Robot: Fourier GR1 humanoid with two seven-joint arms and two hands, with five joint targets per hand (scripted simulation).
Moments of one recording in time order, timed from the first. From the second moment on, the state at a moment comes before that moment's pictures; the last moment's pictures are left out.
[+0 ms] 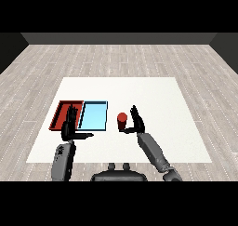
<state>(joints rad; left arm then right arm) -0.03 0.06 0.08 -1.57 0.09 -0.08 -0.41 -0.39 0.00 0.29 -0.91 -0.38 -0.12 -0.58</state>
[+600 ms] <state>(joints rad) -0.03 0.06 0.07 -1.60 0.08 -0.07 -0.39 -0.50 0.00 0.40 -0.77 -0.53 -0.16 -0.65</state>
